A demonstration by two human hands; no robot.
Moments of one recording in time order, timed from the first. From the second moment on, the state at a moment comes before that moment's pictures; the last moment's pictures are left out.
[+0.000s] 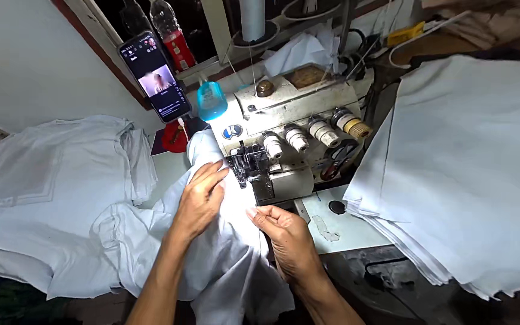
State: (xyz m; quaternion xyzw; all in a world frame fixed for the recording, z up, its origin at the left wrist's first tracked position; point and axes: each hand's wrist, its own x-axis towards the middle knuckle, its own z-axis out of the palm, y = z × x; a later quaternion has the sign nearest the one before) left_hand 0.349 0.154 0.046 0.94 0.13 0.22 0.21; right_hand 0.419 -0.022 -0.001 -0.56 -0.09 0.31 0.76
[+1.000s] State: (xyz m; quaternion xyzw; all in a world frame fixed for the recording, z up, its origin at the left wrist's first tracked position) left_hand 0.207 0.008 -0.020 0.80 0.31 0.28 0.43; right_hand 0.380 -0.075 -0.032 -0.58 -0.16 0.30 0.74
